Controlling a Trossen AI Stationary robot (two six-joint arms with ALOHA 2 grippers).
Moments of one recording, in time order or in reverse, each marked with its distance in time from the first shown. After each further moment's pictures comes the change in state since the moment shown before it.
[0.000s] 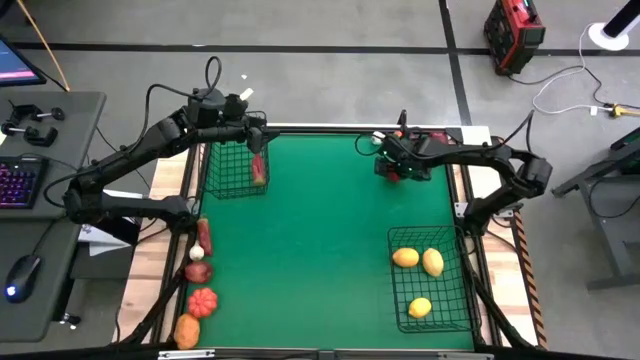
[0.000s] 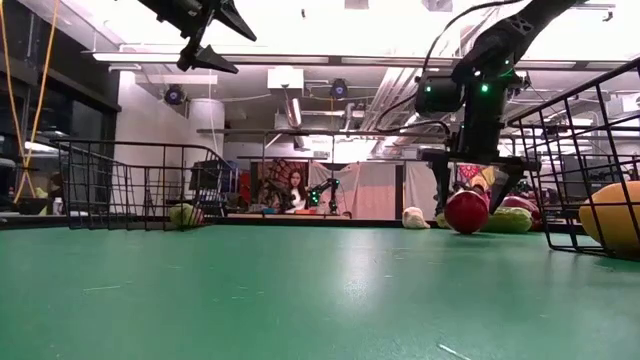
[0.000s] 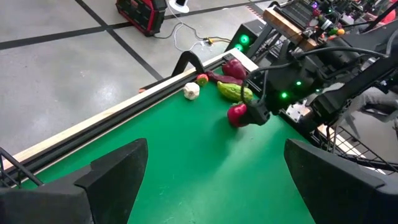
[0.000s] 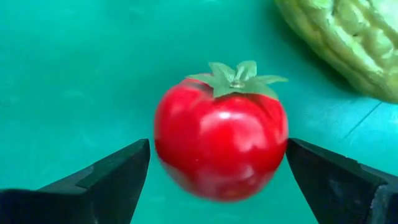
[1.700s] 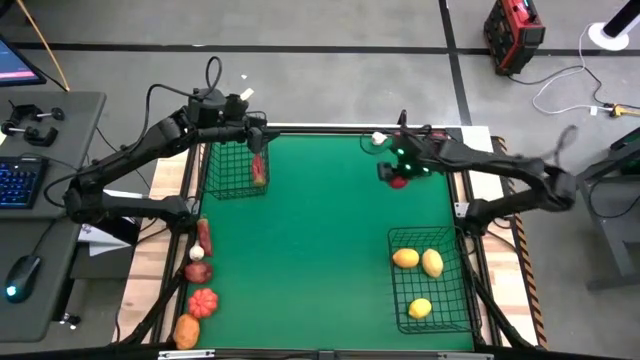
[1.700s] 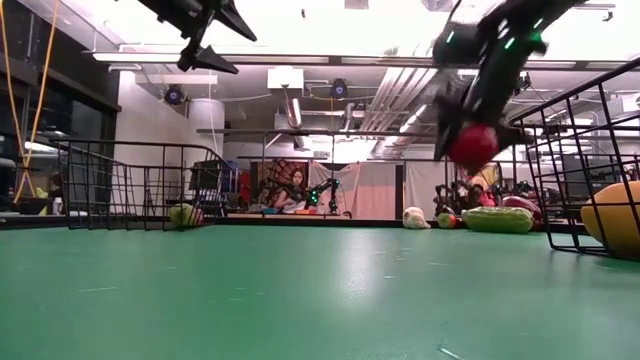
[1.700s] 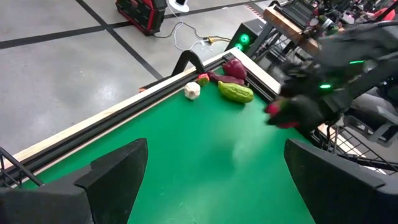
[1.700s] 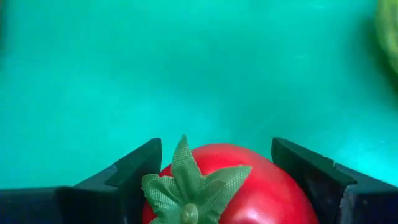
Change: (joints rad) left arm 0.000 0.006 0.000 0.000 0.000 0.000; right arm 0.090 -0.279 -0.002 -0.019 -0.167 -0.242
